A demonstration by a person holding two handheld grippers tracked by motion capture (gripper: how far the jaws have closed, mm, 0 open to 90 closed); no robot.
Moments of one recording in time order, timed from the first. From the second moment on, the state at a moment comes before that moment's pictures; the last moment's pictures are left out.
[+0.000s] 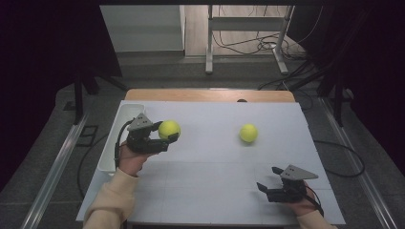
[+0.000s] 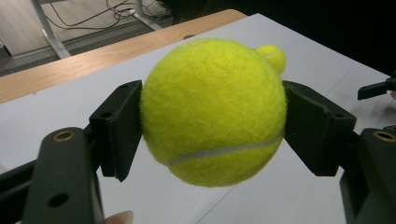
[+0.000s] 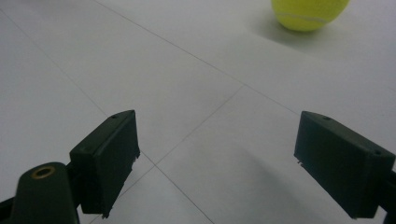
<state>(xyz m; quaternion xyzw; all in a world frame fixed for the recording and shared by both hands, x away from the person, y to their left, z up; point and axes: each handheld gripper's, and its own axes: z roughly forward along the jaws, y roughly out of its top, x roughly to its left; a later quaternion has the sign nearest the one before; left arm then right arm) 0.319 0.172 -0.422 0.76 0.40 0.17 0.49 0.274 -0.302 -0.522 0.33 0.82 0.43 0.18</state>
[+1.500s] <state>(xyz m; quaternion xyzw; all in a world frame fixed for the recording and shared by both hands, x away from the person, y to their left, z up) 0.350 0.213 -0.419 0.72 0.48 0.21 0.45 0.273 -0.303 -0.519 0.32 0.82 0.44 0.18</state>
